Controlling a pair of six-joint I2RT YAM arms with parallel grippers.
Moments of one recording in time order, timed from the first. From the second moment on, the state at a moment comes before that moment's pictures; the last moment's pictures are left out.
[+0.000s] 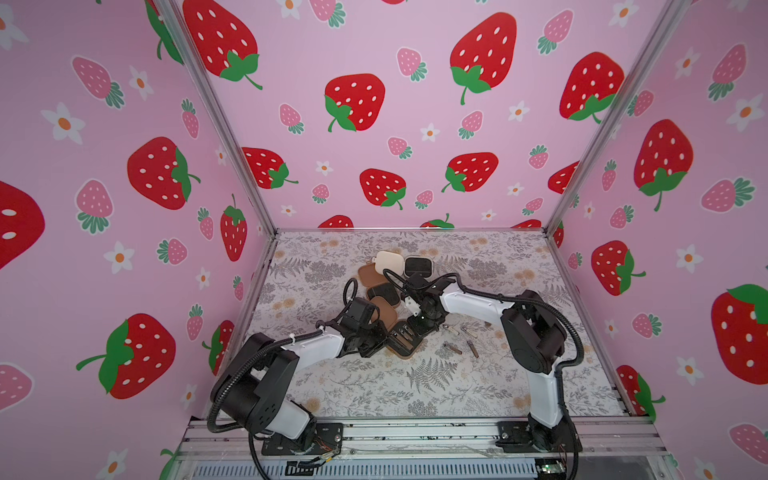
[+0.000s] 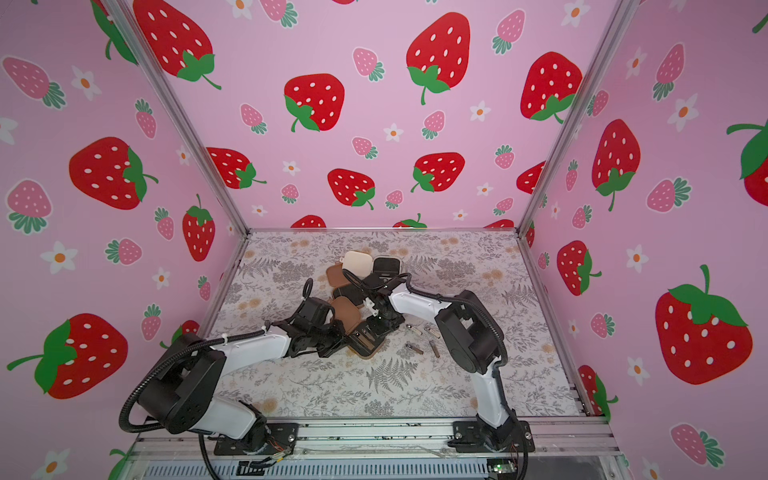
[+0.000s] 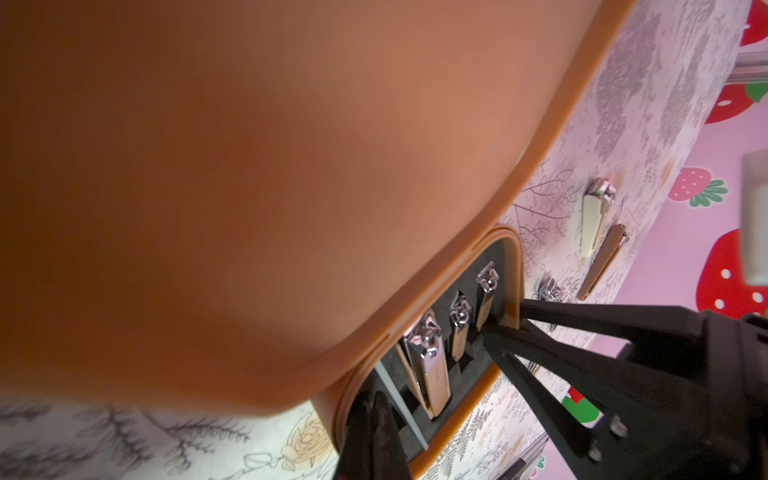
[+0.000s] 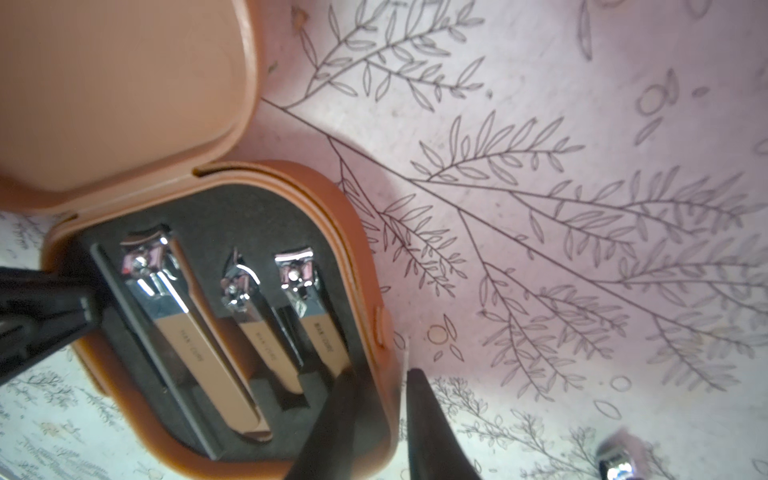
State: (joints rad) left arm -0.52 1.50 0.65 -0.15 0.34 -1.05; right arm 0.87 2.03 1.46 -0.83 -0.09 0.15
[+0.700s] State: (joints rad) left arm -0.51 1.37 0.77 -0.36 0.29 -0.92; right arm 0.87 2.02 1.46 -0.84 -0.05 0.15
